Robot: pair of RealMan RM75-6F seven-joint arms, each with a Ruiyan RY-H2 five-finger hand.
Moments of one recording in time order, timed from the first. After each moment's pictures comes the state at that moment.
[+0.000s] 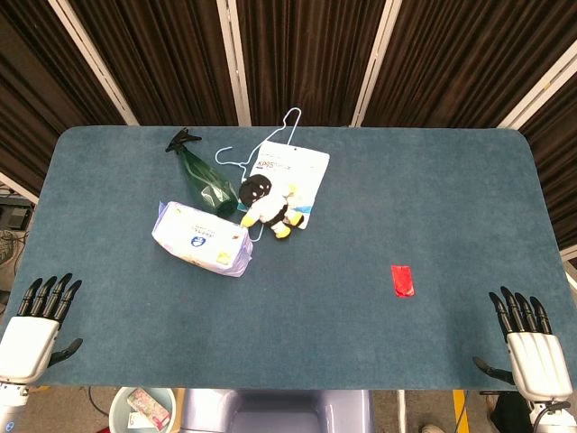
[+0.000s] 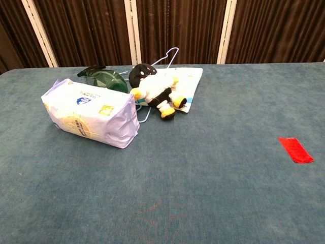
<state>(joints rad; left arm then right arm) -0.03 -1.28 0.06 -1.40 1.67 1.57 0.19 -0.03 -1.15 -0.03 -1.66 -1.55 1.55 -0.28</state>
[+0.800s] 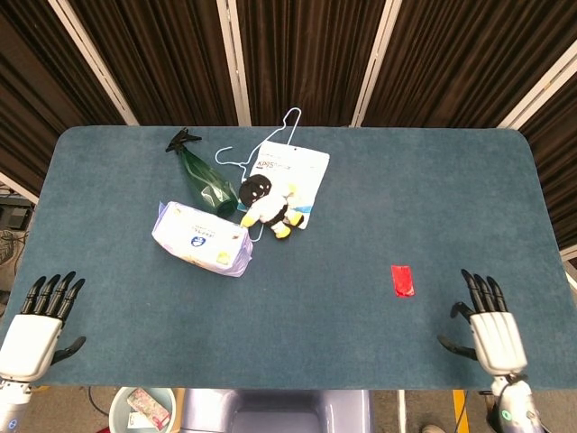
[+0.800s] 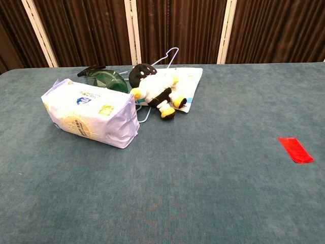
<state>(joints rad) -0.04 -1.30 0.06 -1.38 1.68 1.56 0.19 0.07 -1.45 0.03 -1.30 -1.63 1.52 -0.09</state>
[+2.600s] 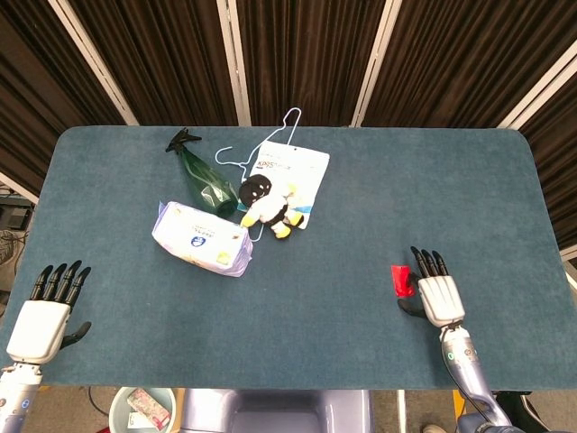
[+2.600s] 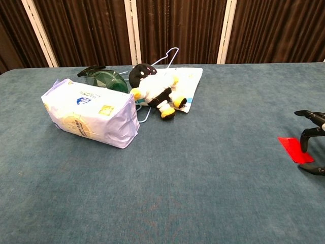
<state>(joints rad) -0.09 -1.33 0.02 -1.36 1.61 1.48 0.20 0.30 -1.81 0.08 -0.75 -1.54 1.27 0.09</state>
